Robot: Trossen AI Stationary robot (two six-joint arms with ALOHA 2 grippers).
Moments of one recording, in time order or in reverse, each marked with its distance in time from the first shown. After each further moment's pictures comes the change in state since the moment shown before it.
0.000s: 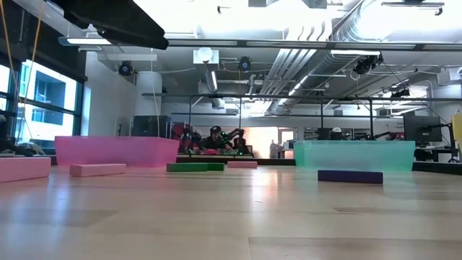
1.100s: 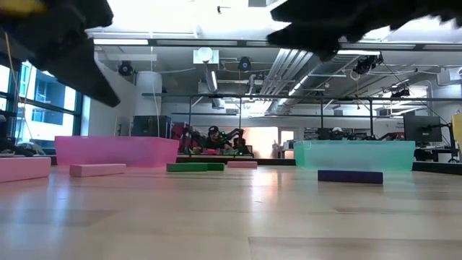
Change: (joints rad) left arm -0.021 -0.006 0.000 -0.595 -0.063 -0.696; right arm -0.287 -0.270 -0.565 1.522 0.747 -1.058
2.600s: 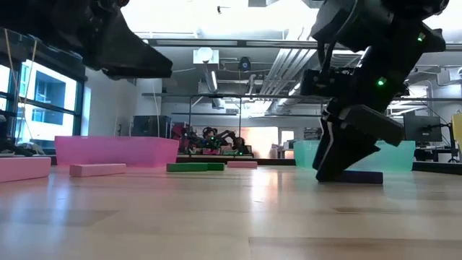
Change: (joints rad) left arm 0.107 0.001 -0.281 1.093 0.036 0.740; right arm -0.191 0.147 0.145 -0.925 -0.142 0.295
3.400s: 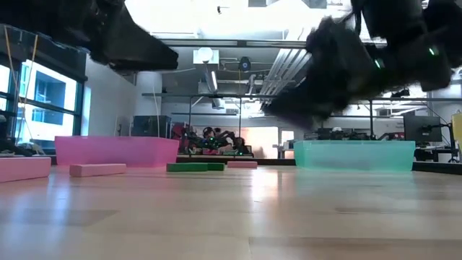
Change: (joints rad) left arm 0.020 0.004 0.000 0.073 0.033 0.082; right arm 0.007 0.008 -0.308 1.137 -0.024 -0.098
